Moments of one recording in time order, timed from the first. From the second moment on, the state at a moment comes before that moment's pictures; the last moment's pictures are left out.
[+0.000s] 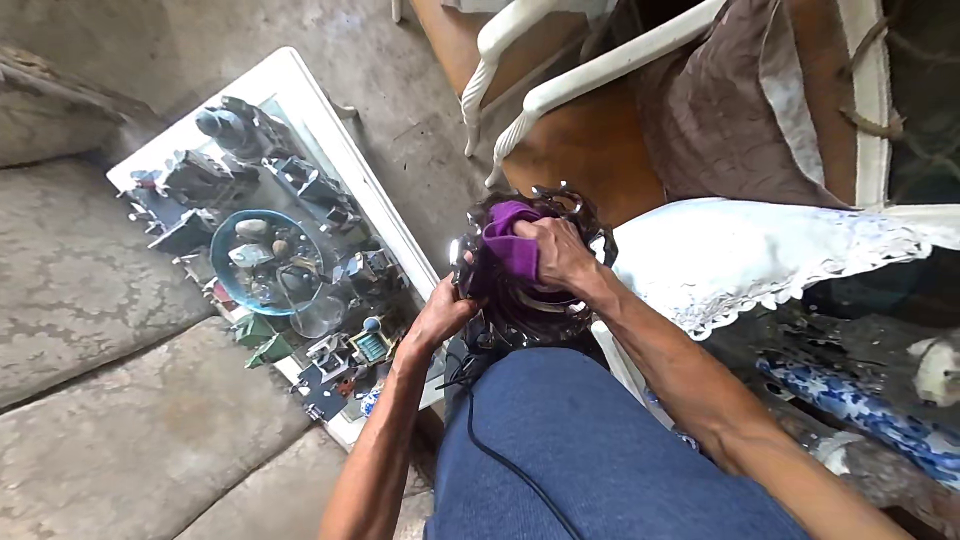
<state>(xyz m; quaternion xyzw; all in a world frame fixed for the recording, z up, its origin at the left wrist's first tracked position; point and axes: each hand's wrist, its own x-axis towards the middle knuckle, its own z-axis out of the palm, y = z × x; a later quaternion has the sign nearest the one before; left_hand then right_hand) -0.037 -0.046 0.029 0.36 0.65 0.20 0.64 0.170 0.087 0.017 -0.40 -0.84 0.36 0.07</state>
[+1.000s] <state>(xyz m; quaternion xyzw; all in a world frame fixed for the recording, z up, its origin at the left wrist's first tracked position) -0.037 -0.028 0.037 0.34 0.64 0.21 0.66 0.168 0.046 -0.014 -0.28 -0.78 0.52 0.21</state>
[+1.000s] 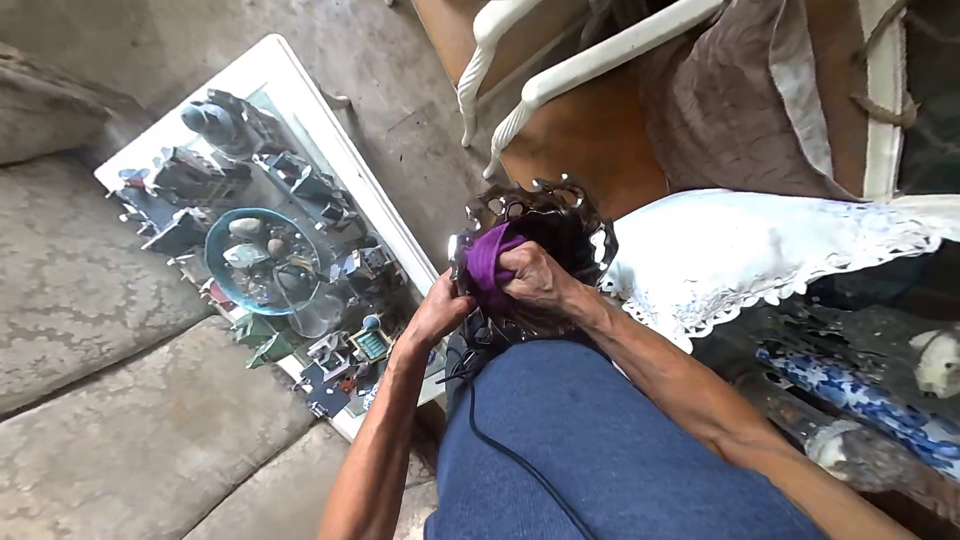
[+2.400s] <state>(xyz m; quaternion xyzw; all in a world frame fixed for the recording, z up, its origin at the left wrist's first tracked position) 0.010 0.019 -0.076 0.16 0.63 0.30 0.70 0.193 0.136 -0.106 -0.64 -0.67 0.38 -0.01</state>
